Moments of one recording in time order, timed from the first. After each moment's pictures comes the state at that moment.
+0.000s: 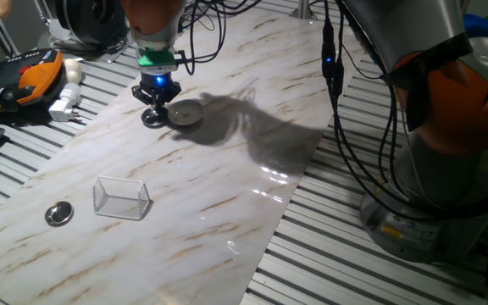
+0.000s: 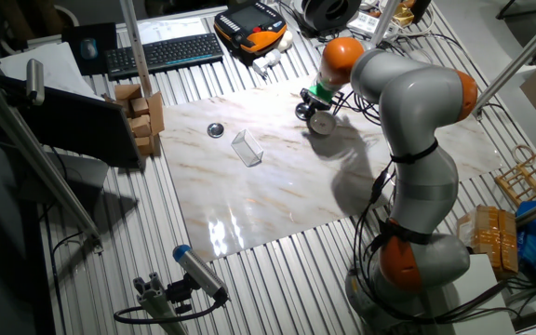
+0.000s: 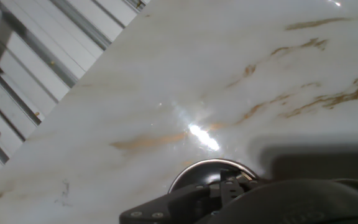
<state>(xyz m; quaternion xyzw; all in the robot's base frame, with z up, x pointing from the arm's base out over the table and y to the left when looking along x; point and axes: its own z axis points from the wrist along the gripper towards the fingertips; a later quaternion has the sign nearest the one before) 0.696 -0.051 0.028 0.39 0.91 0.04 0.11</state>
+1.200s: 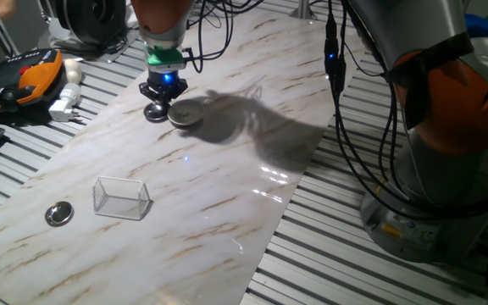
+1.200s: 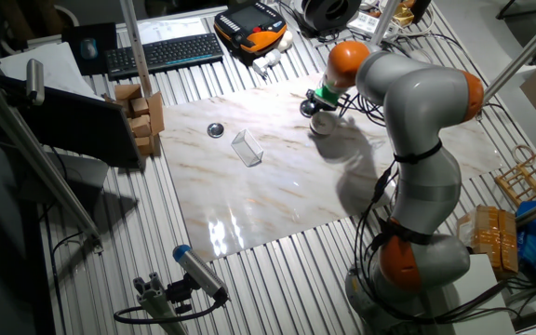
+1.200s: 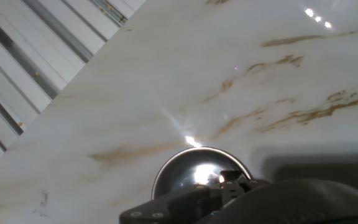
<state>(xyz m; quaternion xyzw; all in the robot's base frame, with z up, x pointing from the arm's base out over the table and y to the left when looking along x) 0.689 -0.071 0.028 0.38 0.92 0.04 0.12</state>
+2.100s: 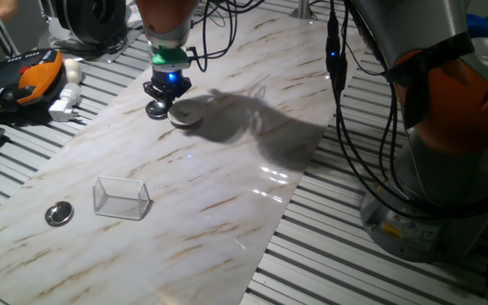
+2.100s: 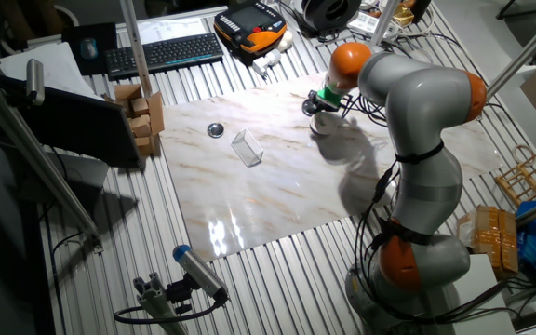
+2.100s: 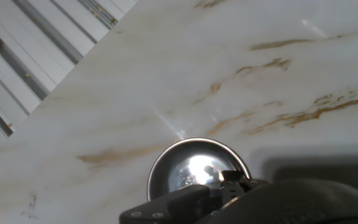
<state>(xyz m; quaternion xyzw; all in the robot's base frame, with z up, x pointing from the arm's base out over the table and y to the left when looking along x) 0.685 -0.077 0.027 0.38 0.92 0.03 0.12</state>
